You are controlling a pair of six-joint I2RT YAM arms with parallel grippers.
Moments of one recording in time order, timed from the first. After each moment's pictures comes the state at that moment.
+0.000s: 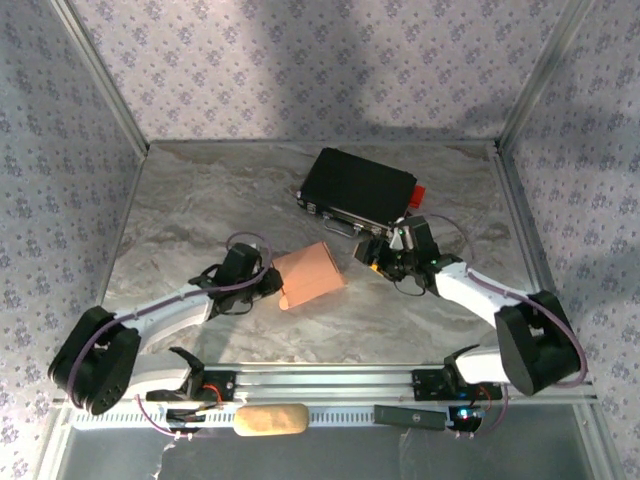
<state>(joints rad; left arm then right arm) -0.61 1.23 0.48 -0.11 0.09 -0.88 0.41 1.35 0.62 -0.03 -0.45 0.85</state>
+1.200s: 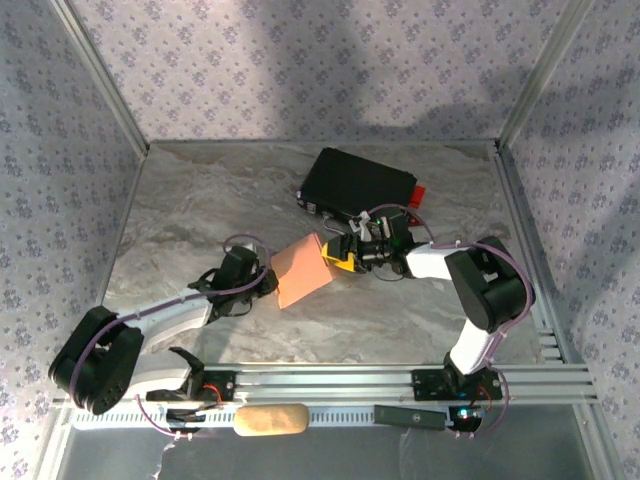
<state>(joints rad) -0.60 1.23 0.42 -0.01 0.06 -0.88 0.45 1.73 0.75 0.34 -0.86 0.82</state>
